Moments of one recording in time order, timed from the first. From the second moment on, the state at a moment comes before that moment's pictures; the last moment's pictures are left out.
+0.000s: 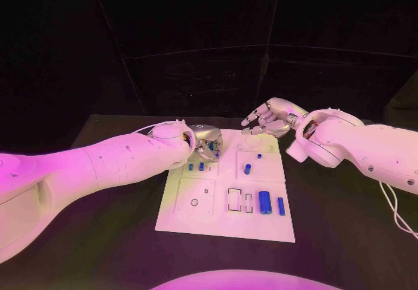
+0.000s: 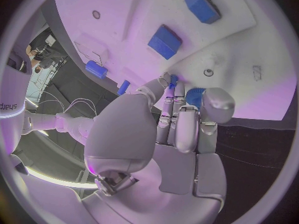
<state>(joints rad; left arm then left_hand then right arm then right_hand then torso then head) 1.24 -0.45 -0.15 1.07 -1.43 -0.11 0.04 1.36 -0.08 0.44 -0.08 0.05 1.05 0.13 0.28 0.07 1.09 0.06 0.36 0.07 1.47 -0.01 1.37 1.17 0.12 1.40 0.08 1.07 1.05 1.28 -0.76 -0.03 1.43 -0.94 -0.20 0.03 1.34 -0.02 -0.01 0.05 0.31 0.94 0.15 0.12 0.07 1.34 0.07 1.23 1.26 1.47 -0.01 1.47 1.31 0.04 1.45 0.09 1.45 1.31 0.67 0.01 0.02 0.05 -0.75</state>
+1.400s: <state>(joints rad) 1.23 -0.63 -0.09 1.22 -1.42 -0.16 0.02 1.35 -0.08 0.49 -0.12 0.05 1.07 0.13 0.24 0.07 1.14 0.06 0.29 0.07 1.47 -0.01 1.37 1.14 0.12 1.40 0.08 1.10 1.10 1.28 -0.77 -0.03 1.43 -0.94 -0.20 0.03 1.34 -0.02 -0.01 0.05 0.32 0.94 0.15 0.12 0.07 1.34 0.07 1.23 1.26 1.47 -0.01 1.47 1.31 0.04 1.45 0.09 1.45 1.31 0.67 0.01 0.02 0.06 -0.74</state>
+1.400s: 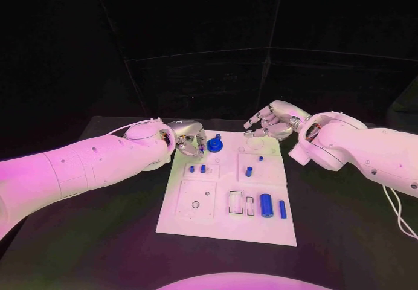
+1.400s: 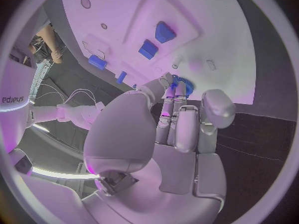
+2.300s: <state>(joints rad) 1.22 -0.63 -0.09 1.21 -1.42 -0.12 0.01 1.34 -0.09 0.49 -0.12 0.05 1.08 0.14 0.23 0.07 1.14 0.07 0.28 0.07 1.47 -0.01 1.37 1.14 0.12 1.40 0.08 1.10 1.10 1.28 -0.76 -0.03 1.42 -0.94 -0.20 0.03 1.34 -0.02 -0.01 0.05 0.32 0.94 0.15 0.12 0.07 1.34 0.07 1.23 1.26 1.47 -0.01 1.47 1.31 0.04 1.45 0.09 1.45 1.31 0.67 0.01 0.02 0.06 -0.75</state>
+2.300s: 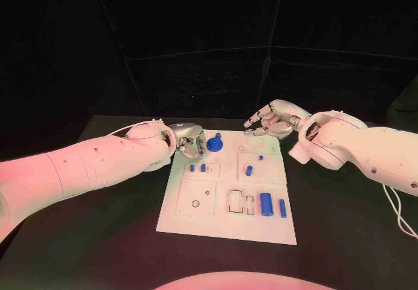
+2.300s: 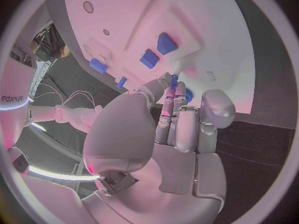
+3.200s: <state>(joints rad) 1.21 -0.61 -0.09 1.18 -1.42 -0.11 0.00 1.32 -0.10 0.49 -0.12 0.05 1.07 0.14 0.21 0.07 1.14 0.07 0.25 0.07 1.47 -0.01 1.36 1.13 0.12 1.40 0.08 1.10 1.10 1.28 -0.76 -0.03 1.42 -0.94 -0.20 0.03 1.34 -0.02 -0.01 0.05 0.32 0.94 0.15 0.12 0.07 1.34 0.07 1.23 1.26 1.47 -0.01 1.47 1.31 0.04 1.45 0.09 1.45 1.31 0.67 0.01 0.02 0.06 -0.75</state>
